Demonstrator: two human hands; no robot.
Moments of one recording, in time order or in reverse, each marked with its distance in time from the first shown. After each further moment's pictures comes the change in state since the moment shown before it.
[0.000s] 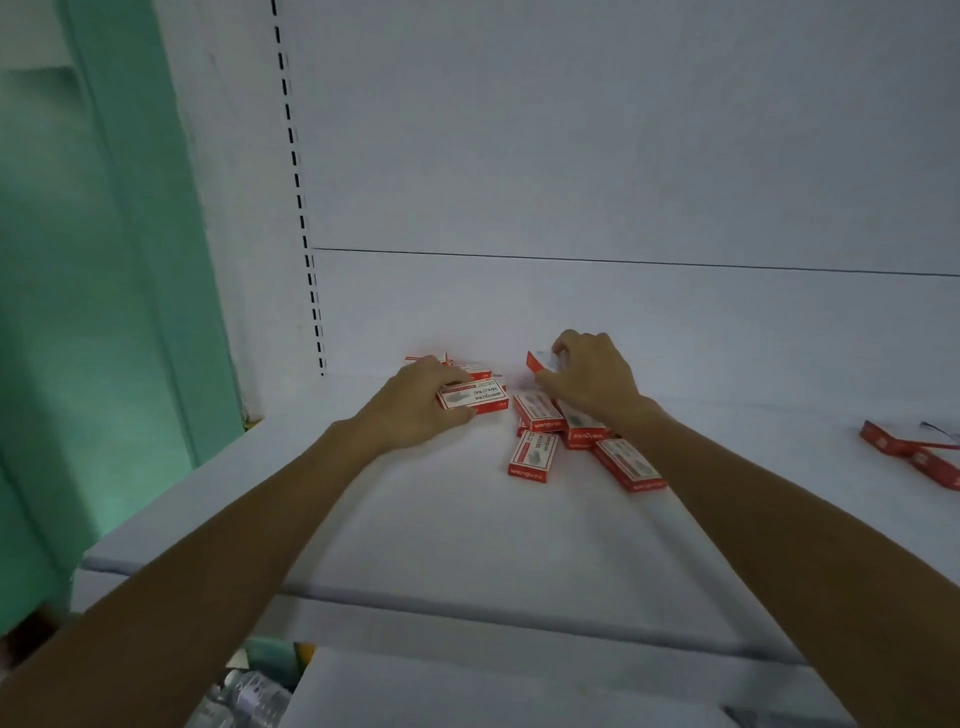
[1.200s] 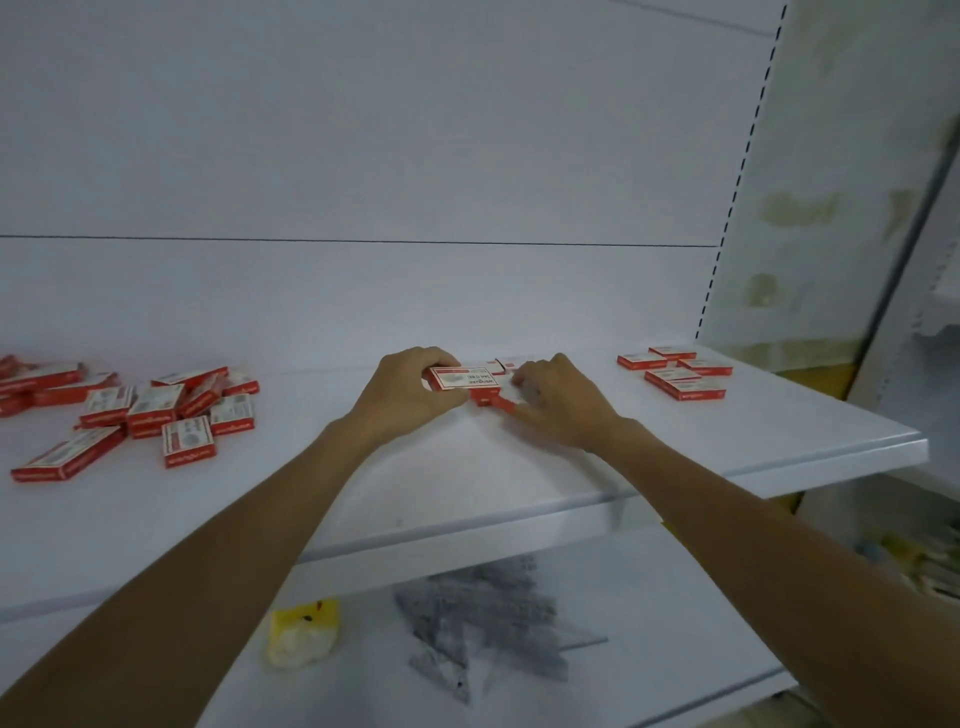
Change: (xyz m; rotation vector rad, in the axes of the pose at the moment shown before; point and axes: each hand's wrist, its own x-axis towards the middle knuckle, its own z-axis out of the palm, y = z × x) left_hand 0.067 0.345 0.186 -0.426 -0.020 0.195; right_hand -0.186 0.289 -0.223 -0.261 -0.065 0.135
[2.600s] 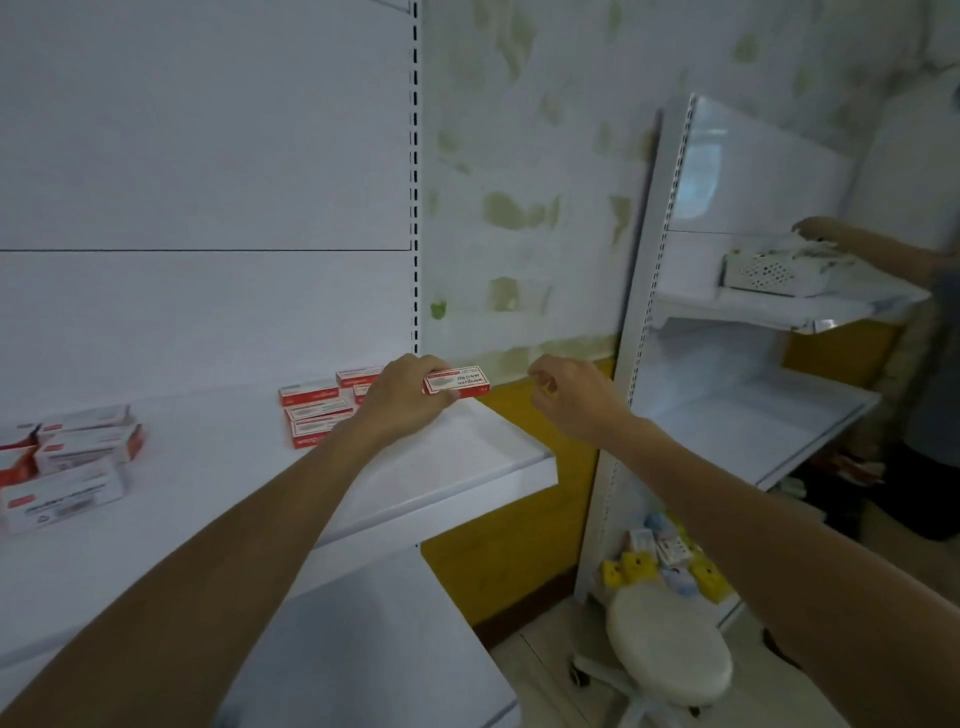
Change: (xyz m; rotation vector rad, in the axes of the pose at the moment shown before) left_hand 0.156 0.251 0.341 0.032 -0.163 0.158; right_hand -0.104 0.401 -0.155 -0.075 0.175 0.279
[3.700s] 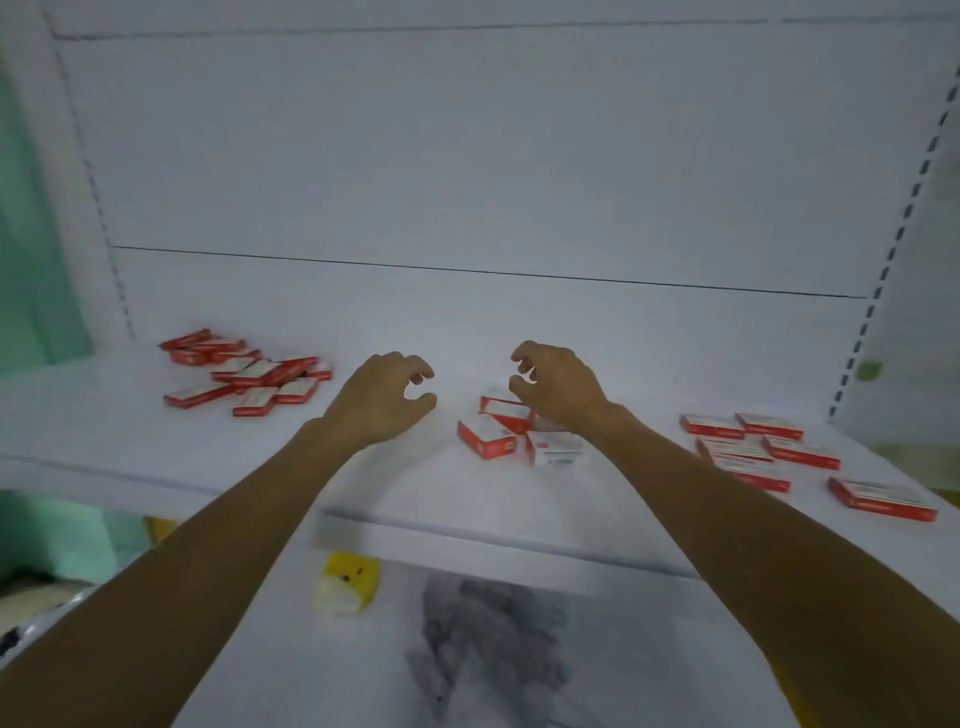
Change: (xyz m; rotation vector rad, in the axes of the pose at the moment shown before) left_hand -0.250 -0.148 -0.284 0.503 0.333 -0.520; right_hand 0.032 -0.385 0.108 0.417 -0.211 -0.587
